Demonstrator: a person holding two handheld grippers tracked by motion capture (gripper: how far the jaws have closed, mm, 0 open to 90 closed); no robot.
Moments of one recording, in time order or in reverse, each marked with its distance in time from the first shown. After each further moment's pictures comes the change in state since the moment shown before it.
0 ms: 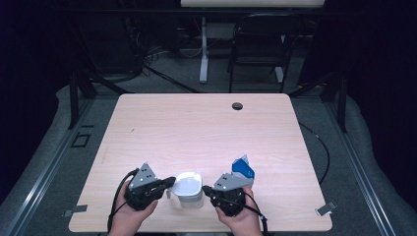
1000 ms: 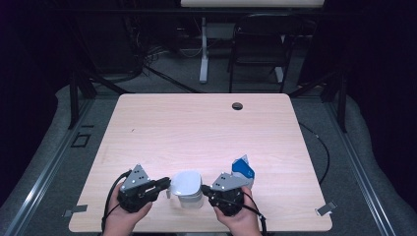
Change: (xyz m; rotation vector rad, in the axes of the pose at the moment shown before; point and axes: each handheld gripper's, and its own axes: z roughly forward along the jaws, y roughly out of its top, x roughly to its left) left arm 0.008 -0.009 -0.016 -0.015 -0.006 -0.023; right arm 0.003 0.005 0.000 -0.019 0.006 -0.015
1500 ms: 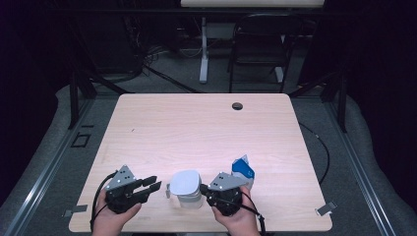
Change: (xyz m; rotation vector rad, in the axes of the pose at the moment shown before) left arm 0.019 -0.014 -0.015 -0.013 0.017 -0.056; right arm 0.004 0.007 -0.001 0.003 -0.007 -0.013
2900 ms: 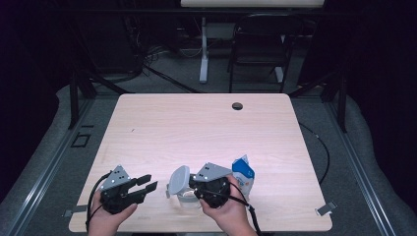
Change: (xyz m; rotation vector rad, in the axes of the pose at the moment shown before) left arm 0.007 -0.005 -0.006 -0.018 0.017 -0.020; right arm 0.015 0.044 0.005 0.010 0.016 -0.038
